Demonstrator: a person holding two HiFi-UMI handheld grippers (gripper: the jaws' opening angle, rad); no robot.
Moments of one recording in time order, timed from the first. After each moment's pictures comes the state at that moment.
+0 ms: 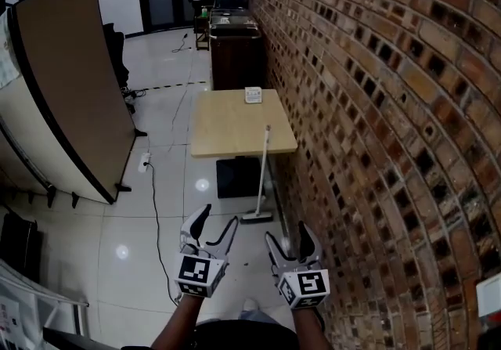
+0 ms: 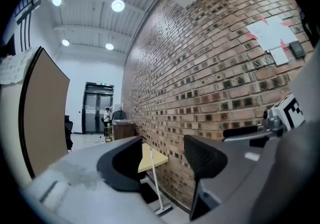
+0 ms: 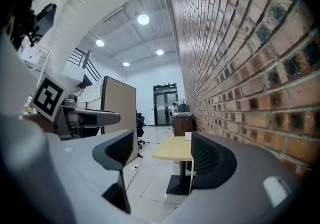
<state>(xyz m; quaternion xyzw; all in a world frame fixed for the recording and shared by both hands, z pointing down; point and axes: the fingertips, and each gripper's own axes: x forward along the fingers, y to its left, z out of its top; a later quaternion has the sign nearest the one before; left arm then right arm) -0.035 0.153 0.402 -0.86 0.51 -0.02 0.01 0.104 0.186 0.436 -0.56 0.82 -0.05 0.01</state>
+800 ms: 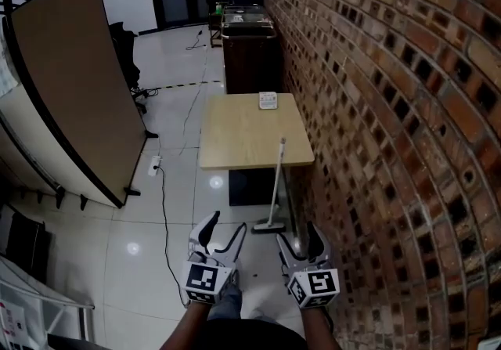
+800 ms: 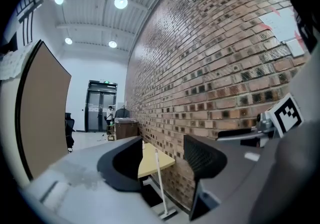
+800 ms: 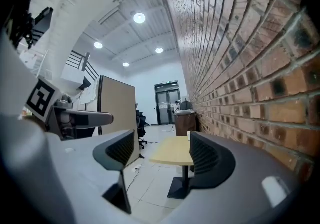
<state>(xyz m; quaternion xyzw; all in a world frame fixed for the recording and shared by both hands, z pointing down) -0.028 0.054 0.429 -0.85 0.52 -0.05 0.00 0.117 0.066 0.453 -0.55 0.83 -0.06 0.01</state>
